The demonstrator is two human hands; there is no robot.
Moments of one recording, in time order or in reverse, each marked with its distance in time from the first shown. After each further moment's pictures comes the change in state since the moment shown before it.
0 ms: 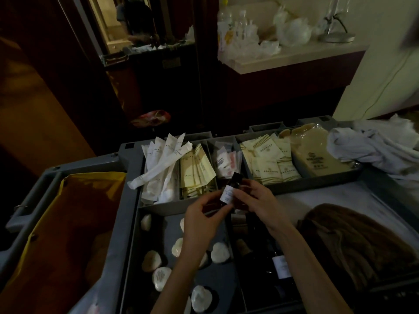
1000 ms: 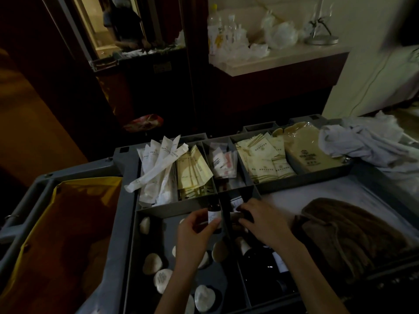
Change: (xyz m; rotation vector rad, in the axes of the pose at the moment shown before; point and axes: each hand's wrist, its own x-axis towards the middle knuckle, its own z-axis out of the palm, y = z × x) left_hand -0.021 -0.030 -0.015 -0.084 0.017 -0.148; right_hand -0.020 0.028 -0.011 -1.279 -0.023 -0.194
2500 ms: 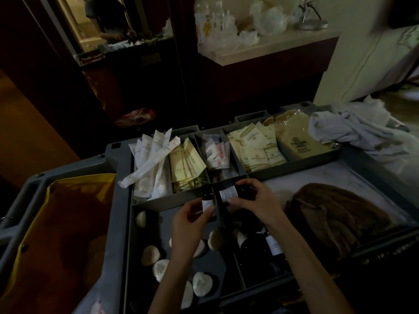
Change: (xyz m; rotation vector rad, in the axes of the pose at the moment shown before) left_hand -0.003 0.010 0.000 -0.033 0.007 -0.028; right_hand -0.007 -0.006 -0.009 1.072 0.187 0.252
